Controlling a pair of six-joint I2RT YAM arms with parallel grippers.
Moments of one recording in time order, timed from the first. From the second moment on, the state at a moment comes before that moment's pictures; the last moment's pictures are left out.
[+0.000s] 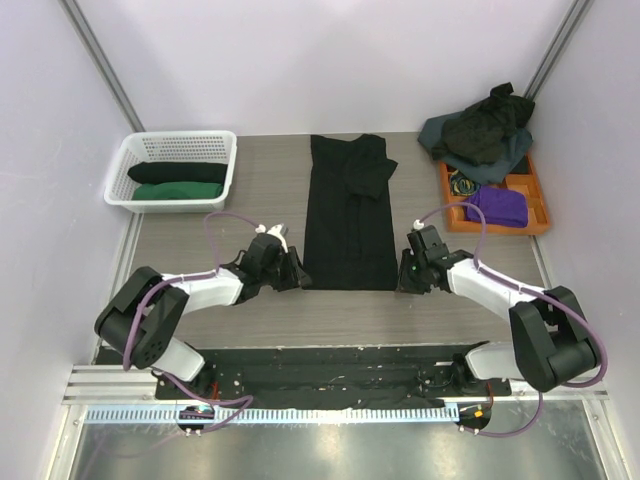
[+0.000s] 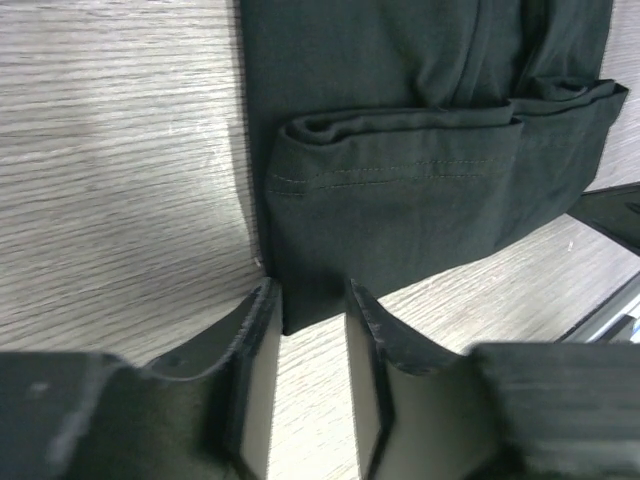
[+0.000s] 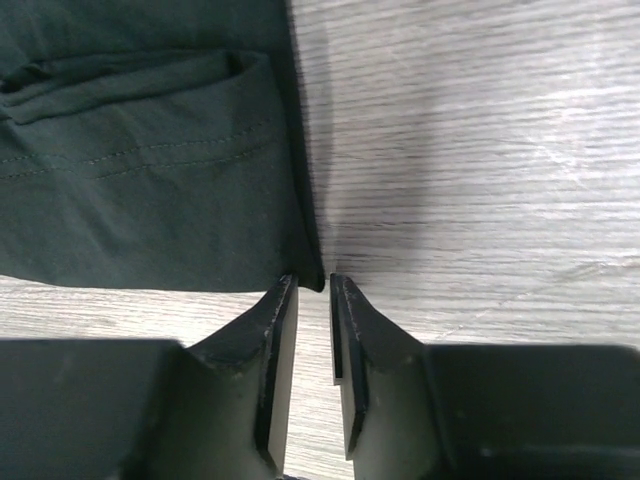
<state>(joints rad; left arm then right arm) -0.60 1.50 0.57 0.18 0.17 -0.77 0.38 1.32 0.61 -0.36 -0.03 0.57</state>
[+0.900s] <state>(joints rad) -0.62 1.22 0.48 -0.01 0.14 -0.79 0.46 1.05 0.53 -0.47 -0.11 0.65</state>
